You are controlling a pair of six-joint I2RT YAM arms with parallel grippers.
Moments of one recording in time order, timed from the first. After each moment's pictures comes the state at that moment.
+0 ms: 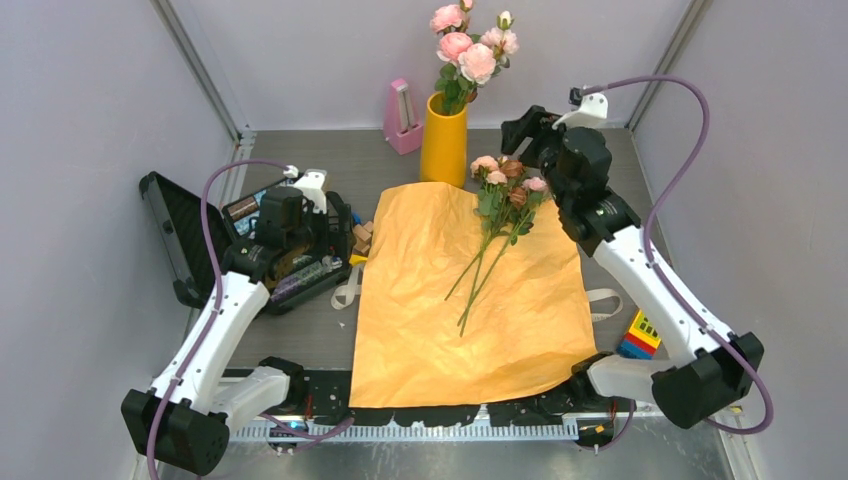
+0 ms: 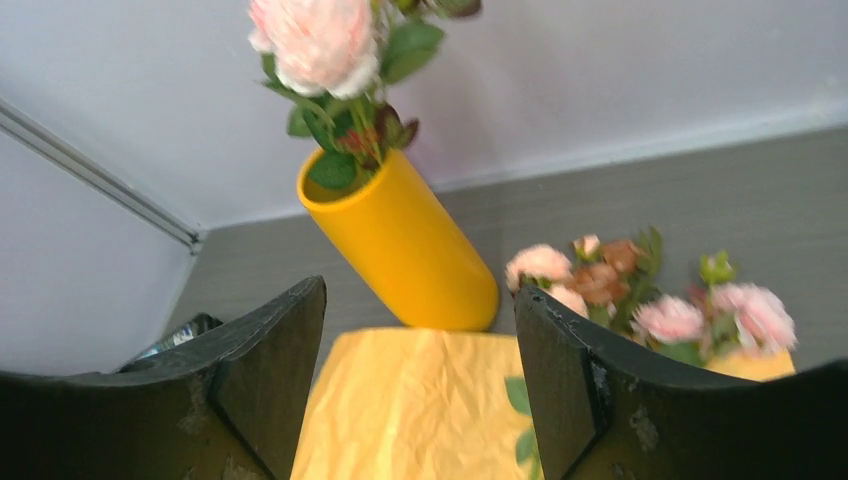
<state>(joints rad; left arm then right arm) -0.28 1.00 0.97 -0.62 0.07 -0.13 0.42 1.25 1.24 0.00 0.27 0.41</state>
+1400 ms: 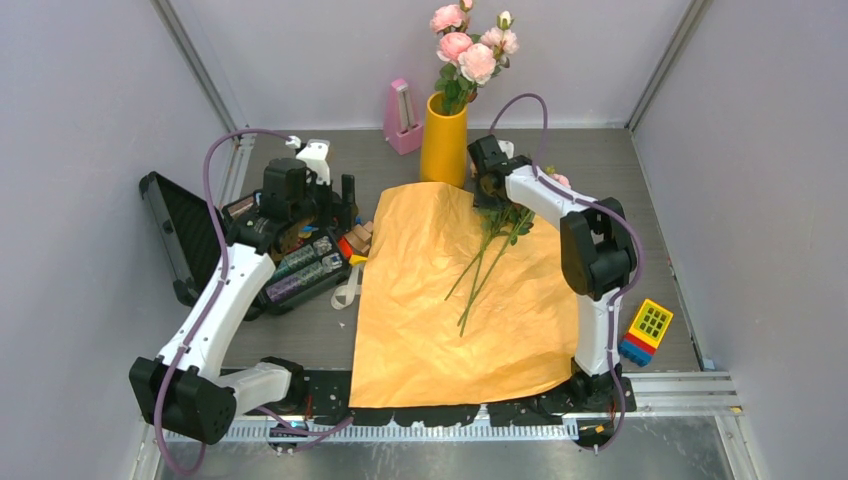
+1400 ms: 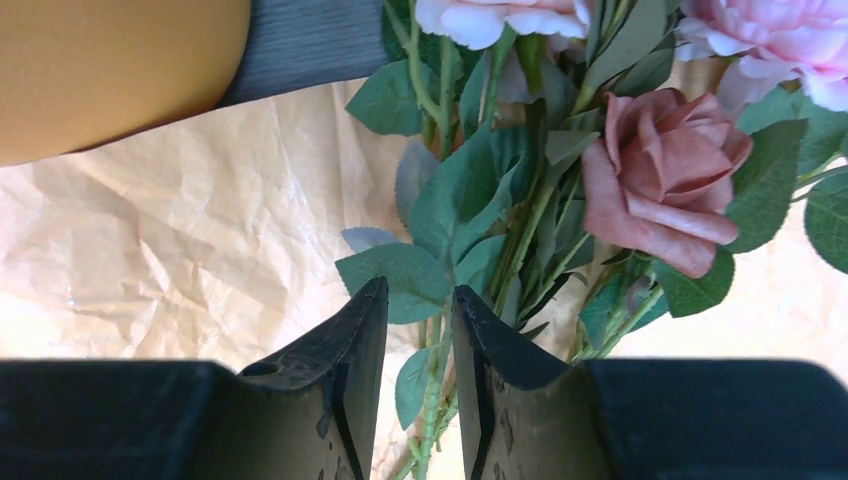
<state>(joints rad) -0.28 1.15 1.14 -0.55 0.02 -0.10 0.43 2.03 1.59 -0.59 0.28 0.50</state>
